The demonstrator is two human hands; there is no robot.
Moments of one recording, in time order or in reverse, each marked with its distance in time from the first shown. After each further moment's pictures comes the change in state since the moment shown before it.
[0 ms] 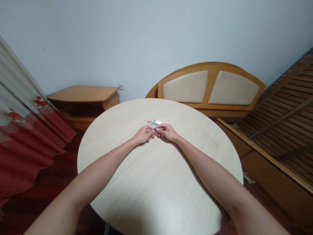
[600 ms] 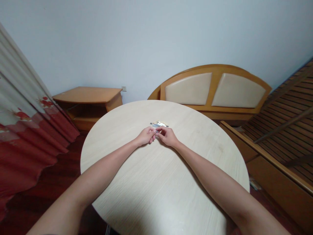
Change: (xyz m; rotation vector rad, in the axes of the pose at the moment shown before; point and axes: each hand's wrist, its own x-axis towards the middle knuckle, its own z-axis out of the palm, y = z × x) left_hand 0.002 -0.002 -0.003 -0.019 -0.014 -0.008; right_hand -0.007 -0.006 0.020 -0.500 0.118 -0.251
